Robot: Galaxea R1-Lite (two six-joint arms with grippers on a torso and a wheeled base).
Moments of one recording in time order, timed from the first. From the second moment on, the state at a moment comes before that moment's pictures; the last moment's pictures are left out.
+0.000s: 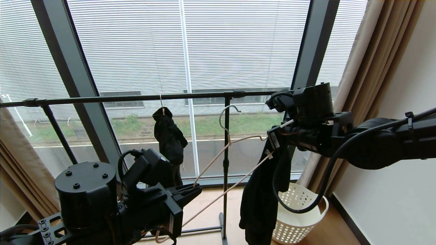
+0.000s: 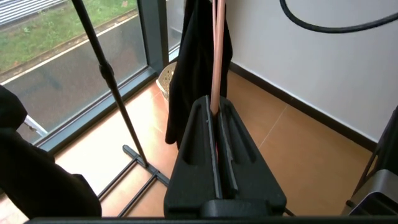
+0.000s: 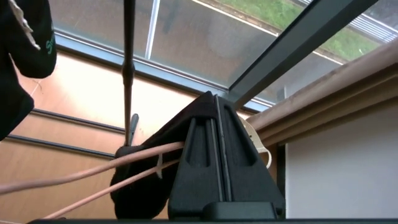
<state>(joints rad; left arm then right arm) -0.67 1.65 -0.34 -1.03 -0.17 -0.02 0.53 1.91 -1.21 -0.20 -0.39 -0.10</state>
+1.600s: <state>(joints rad) -0.69 1.68 -0.29 -1.17 -0.17 -0.01 0.89 1.74 -1.04 -0.37 -0.47 -0.07</state>
